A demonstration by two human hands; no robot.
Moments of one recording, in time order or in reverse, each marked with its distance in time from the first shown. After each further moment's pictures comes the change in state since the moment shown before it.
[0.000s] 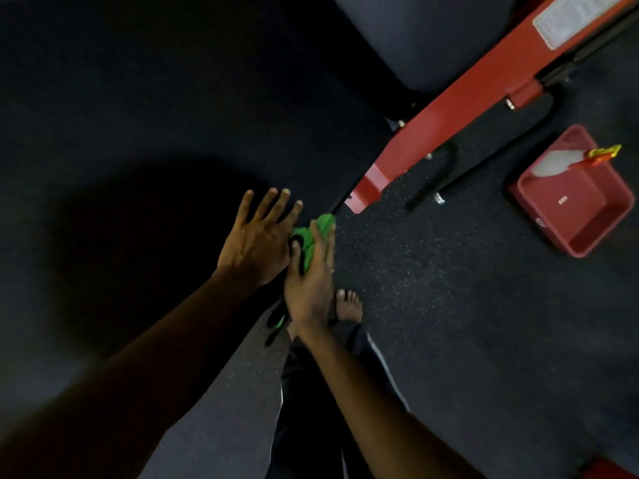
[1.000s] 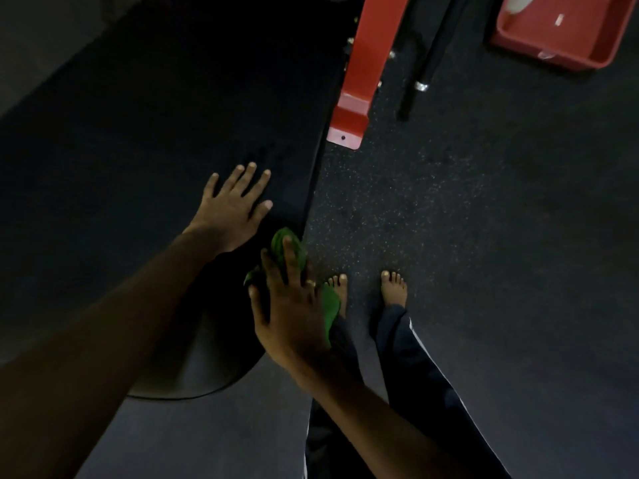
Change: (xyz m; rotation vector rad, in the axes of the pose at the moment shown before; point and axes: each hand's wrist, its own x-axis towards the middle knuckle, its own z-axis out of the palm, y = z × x) left_hand -0.042 -0.079 -0.021 0.135 -0.160 0.254; right_hand -0.185 -0.059 0.048 -0.182 -0.180 0.040
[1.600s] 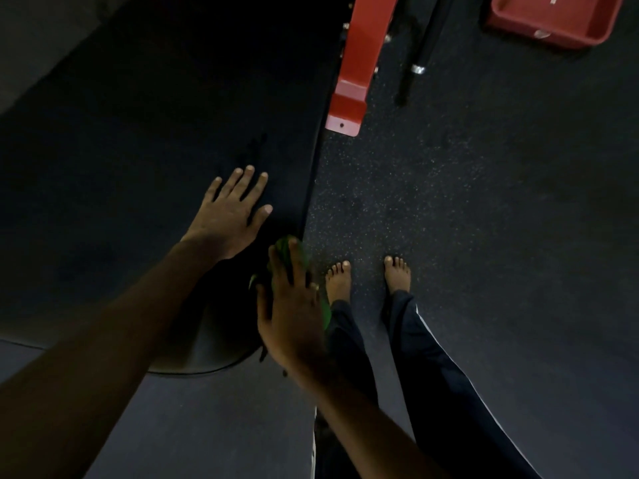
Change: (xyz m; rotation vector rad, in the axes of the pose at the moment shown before) left_hand -0.040 -0.002 0.005 0.008 -0.002 0.037; right_hand -0.024 -0.005 0.026 0.049 0.109 0.061
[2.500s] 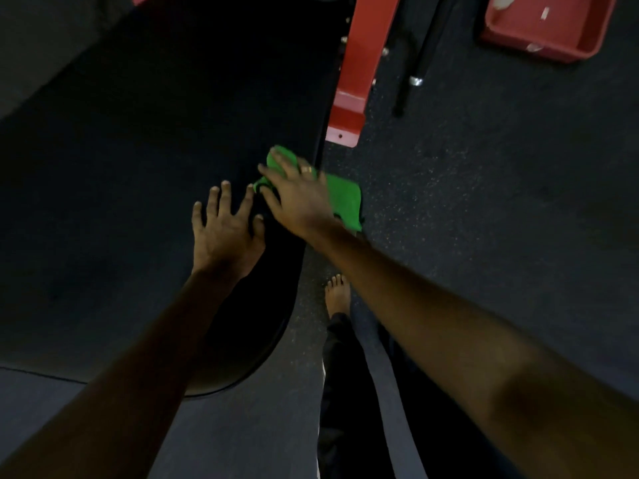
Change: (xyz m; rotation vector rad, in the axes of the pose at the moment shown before) left_hand -0.011 0.024 0.006 -0.047 0.121 -0.294; right_hand 0.197 0.012 -0.044 -0.455 0.079 -0.318
